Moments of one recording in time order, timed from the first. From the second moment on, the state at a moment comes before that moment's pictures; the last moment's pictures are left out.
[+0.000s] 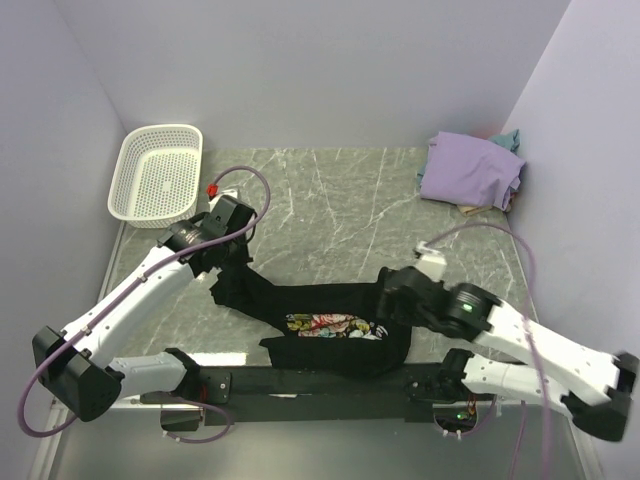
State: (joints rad) left arm -0.60 1.19 1.16 -0.96 -0.32 -0.67; right arm 0.99 0.77 0.81 -1.09 0.42 1.11
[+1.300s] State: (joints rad) left arm -0.60 1.19 1.12 -0.93 -0.28 -0.67; right arm 0.68 1.34 0.80 -0.69 0.44 0.70
